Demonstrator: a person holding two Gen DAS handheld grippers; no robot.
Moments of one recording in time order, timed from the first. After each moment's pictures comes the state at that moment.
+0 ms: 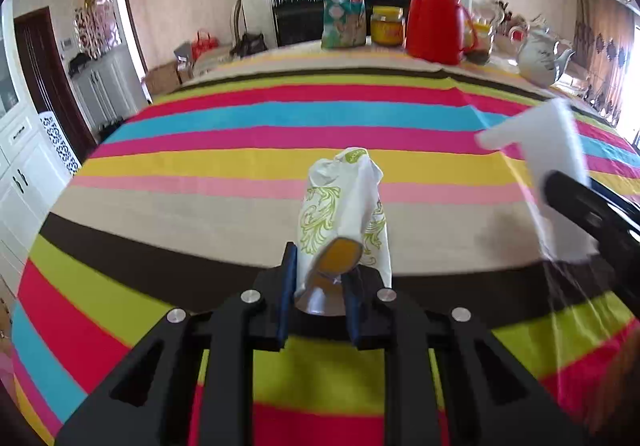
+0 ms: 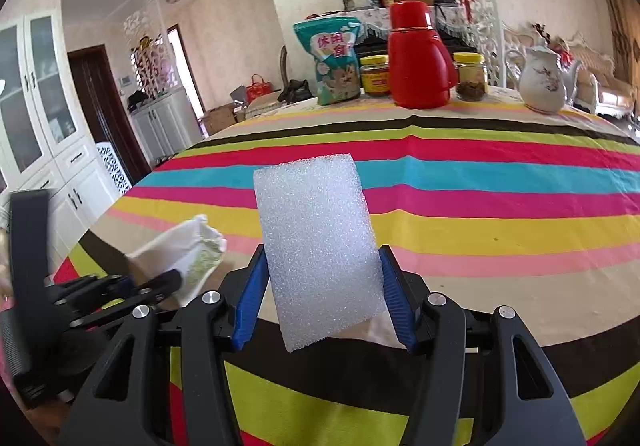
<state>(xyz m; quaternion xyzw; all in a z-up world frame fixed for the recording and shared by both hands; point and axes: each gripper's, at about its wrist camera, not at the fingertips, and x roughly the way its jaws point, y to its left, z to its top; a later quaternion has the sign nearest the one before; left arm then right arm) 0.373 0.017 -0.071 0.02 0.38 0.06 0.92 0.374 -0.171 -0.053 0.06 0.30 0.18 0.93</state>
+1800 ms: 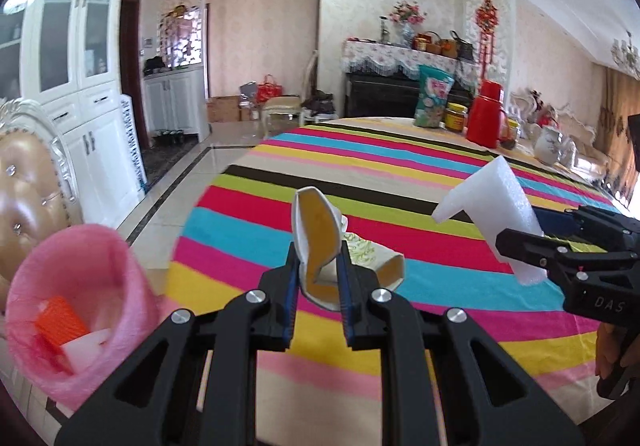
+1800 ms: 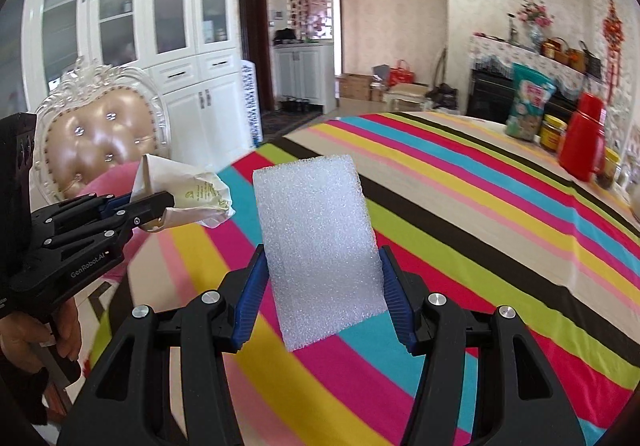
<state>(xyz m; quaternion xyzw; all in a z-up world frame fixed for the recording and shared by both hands) 0.035 0.197 -0.004 -0.06 0.25 0.14 0.96 0.136 0.017 0.007 -0.11 0.27 0.40 0.87</state>
